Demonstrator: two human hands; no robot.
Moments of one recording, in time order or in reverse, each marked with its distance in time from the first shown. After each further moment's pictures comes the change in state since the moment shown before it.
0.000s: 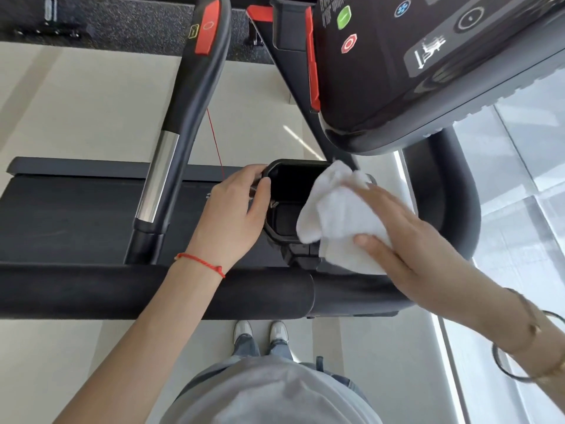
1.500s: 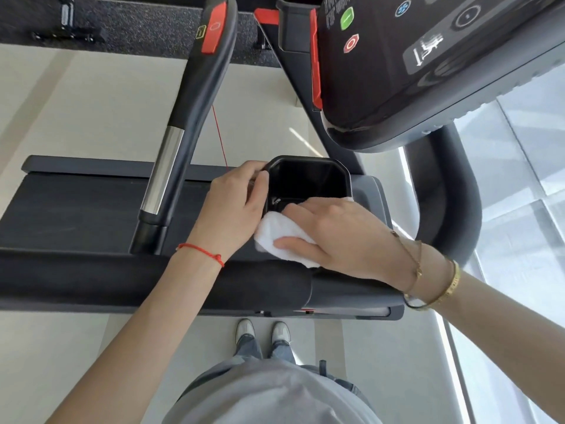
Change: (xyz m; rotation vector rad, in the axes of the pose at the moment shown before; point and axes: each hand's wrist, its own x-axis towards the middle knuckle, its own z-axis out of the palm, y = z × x) left_hand 0.001 0.001 -0.004 0.006 0.012 -0.027; right_hand 0.057 -0.020 0.036 -0.589 -0.193 -0.289
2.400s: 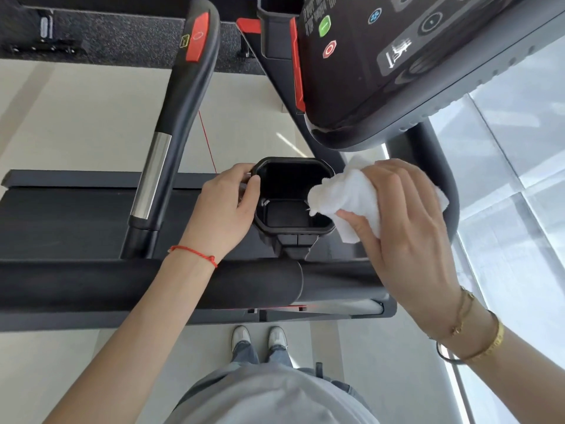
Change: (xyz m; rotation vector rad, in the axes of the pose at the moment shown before) left_hand -0.001 -0.003 0.006 0.046 -0.008 0.012; right_hand -0.062 -0.009 -0.009 0.019 0.720 0.374
